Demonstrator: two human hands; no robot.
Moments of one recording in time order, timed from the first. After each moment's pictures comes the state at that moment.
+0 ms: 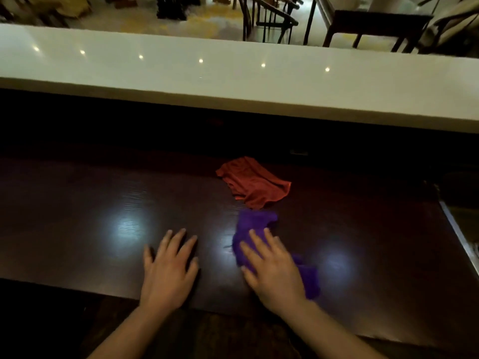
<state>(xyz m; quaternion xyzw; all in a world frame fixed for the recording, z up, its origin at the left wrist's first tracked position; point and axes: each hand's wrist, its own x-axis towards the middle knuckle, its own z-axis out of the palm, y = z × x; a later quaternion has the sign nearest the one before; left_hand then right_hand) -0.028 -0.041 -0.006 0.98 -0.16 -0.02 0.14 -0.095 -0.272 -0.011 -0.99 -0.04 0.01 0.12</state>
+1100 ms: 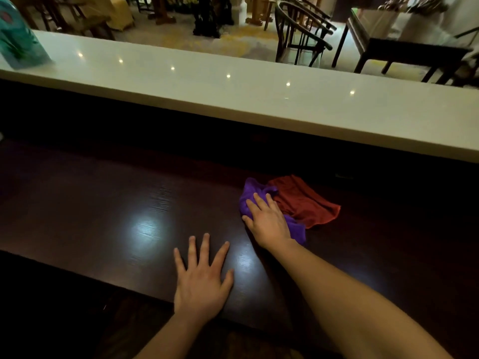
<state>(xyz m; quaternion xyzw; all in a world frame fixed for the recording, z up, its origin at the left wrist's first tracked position) -0.012 -0.001 -0.022 0.99 -0.13 -0.04 0.06 0.083 -0.198 -0.005 -0.99 0.01 0.03 0.13</state>
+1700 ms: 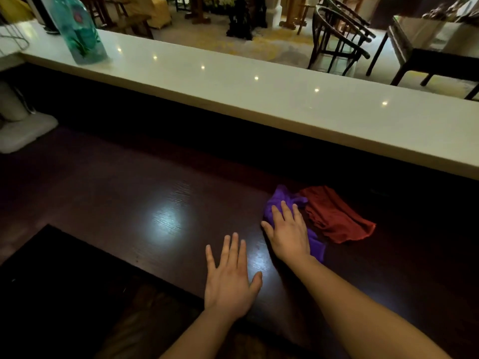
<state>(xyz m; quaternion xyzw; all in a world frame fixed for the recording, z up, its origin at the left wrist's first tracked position) -0.009 -0.002 -0.021 0.99 -0.10 -0.06 0.08 0.080 -0.172 -0.017 -0.99 0.04 0.01 0.11</state>
